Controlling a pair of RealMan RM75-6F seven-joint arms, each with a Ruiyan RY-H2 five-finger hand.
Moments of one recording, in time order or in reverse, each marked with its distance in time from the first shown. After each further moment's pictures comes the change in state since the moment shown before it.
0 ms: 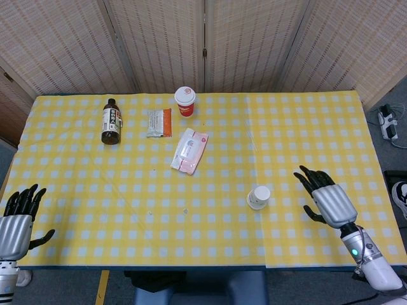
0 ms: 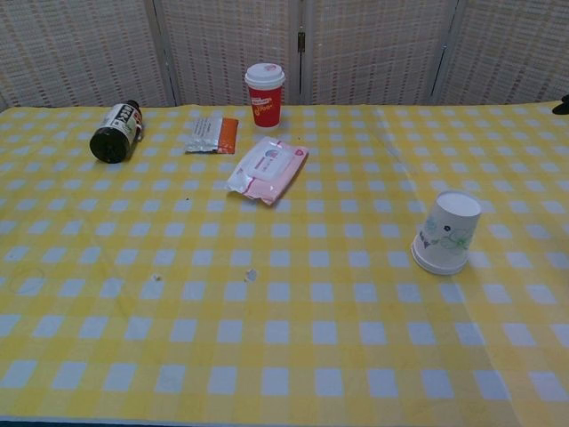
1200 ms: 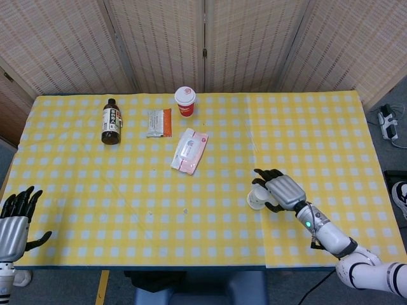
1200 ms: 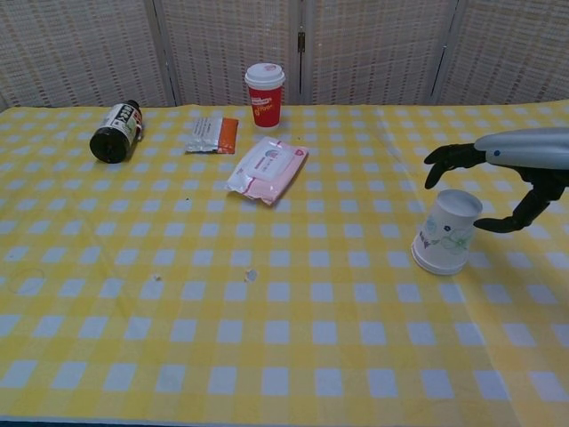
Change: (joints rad) left arm 0.007 0.000 0.004 0.028 -0.014 -0.013 -0.038; right arm 0.315 -0.137 0.024 0.078 0.211 -0.376 -0.007
